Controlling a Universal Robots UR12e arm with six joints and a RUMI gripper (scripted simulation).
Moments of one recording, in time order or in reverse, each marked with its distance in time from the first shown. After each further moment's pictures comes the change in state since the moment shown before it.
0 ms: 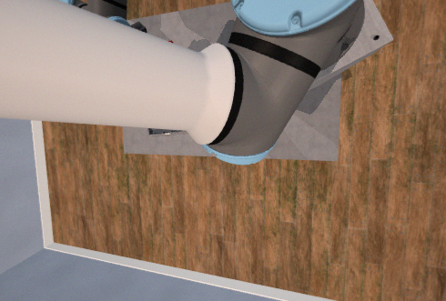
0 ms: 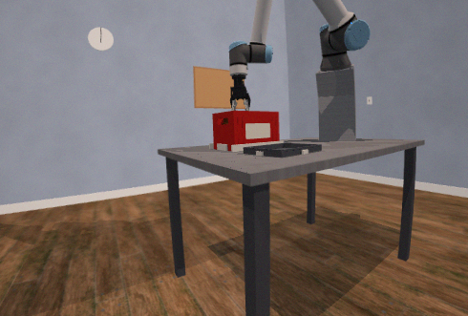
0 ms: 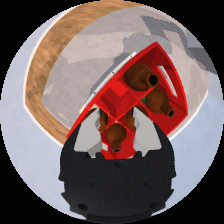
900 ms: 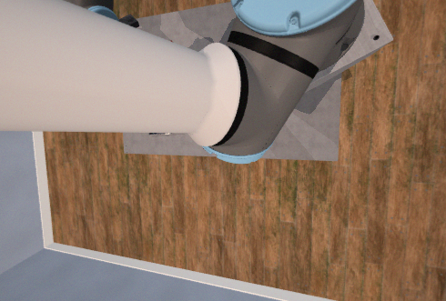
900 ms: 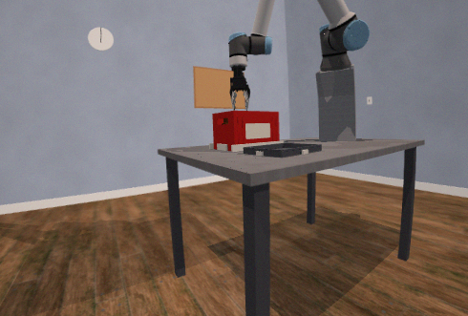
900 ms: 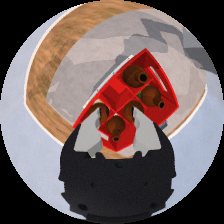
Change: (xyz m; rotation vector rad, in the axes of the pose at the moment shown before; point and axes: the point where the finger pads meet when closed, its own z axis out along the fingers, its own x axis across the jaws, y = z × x) arm 0.000 0.000 -0.045 0.000 0.000 0.000
